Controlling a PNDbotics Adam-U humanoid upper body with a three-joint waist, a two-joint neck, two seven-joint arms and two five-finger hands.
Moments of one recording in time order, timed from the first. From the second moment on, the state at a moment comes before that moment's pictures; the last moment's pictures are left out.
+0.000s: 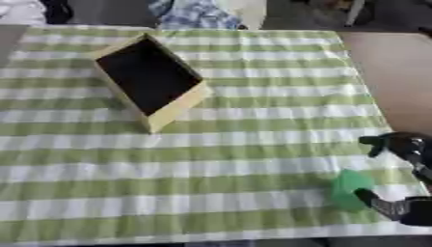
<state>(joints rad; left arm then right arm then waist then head) -0.48 0.30 -0.10 -1.99 -0.04 -0.32 0.10 0.25 -0.84 -0.06 -1.95 0.60 -0.31 0.15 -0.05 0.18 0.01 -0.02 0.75</state>
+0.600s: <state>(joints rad) -0.48 0.30 -0.10 -1.99 -0.04 -0.32 0.10 0.25 -0.84 -0.05 -1.95 0.59 -0.29 0.18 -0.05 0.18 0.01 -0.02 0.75</state>
